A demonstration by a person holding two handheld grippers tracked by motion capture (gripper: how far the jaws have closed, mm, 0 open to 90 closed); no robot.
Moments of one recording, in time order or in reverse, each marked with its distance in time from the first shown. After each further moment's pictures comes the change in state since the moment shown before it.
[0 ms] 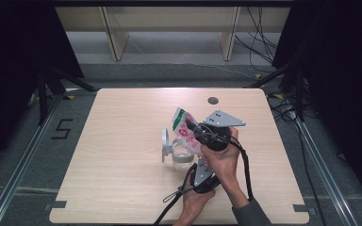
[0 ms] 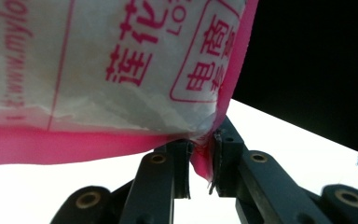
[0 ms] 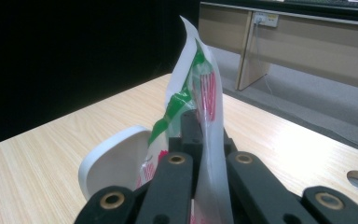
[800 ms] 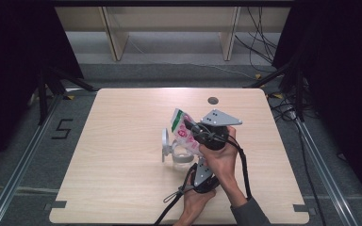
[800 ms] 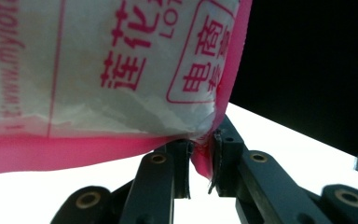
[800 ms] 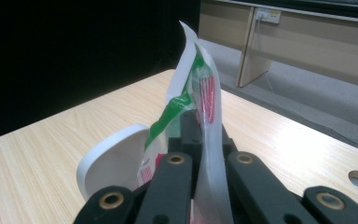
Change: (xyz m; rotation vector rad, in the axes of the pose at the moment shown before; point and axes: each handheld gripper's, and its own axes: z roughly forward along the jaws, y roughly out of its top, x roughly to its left) left arm -0.001 0.001 0.001 -0.011 -0.009 -0.017; right arm 0.001 0.002 0.005 0.023 0.007 -0.025
